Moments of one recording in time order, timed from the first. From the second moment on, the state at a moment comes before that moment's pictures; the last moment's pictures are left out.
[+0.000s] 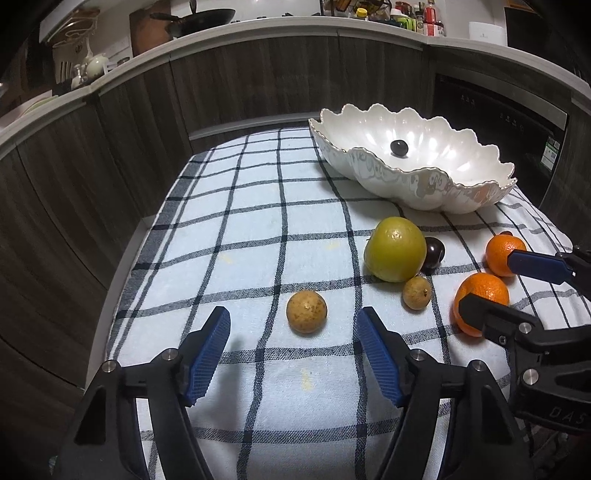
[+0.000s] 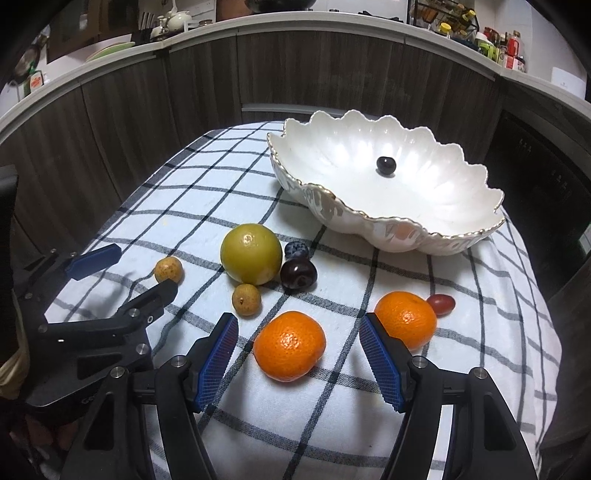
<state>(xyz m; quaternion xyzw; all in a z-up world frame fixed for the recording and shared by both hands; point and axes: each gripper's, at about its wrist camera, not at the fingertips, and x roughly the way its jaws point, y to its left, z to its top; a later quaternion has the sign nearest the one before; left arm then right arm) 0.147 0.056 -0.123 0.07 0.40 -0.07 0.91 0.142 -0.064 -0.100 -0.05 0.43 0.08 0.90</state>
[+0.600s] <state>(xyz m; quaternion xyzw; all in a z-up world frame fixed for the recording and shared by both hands) 0.165 0.051 -0.141 0.05 0.43 -0.08 0.90 0.152 -0.066 -0.120 -0.03 0.45 0.10 0.89</state>
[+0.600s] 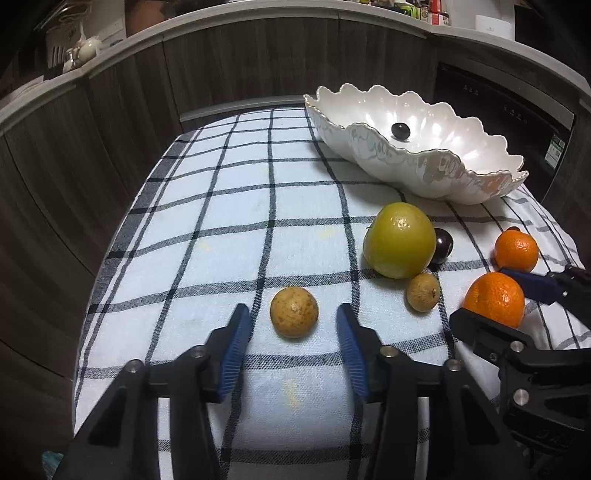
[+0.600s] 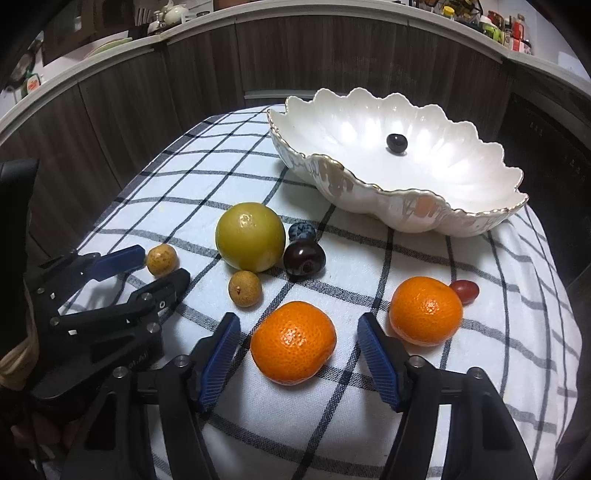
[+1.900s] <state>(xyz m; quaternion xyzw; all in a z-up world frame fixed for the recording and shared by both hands) 0.129 0.041 -0.085 0.05 0.39 -0.06 0.92 0.130 -0.080 -0.073 -0.02 0.40 0.10 0.91</state>
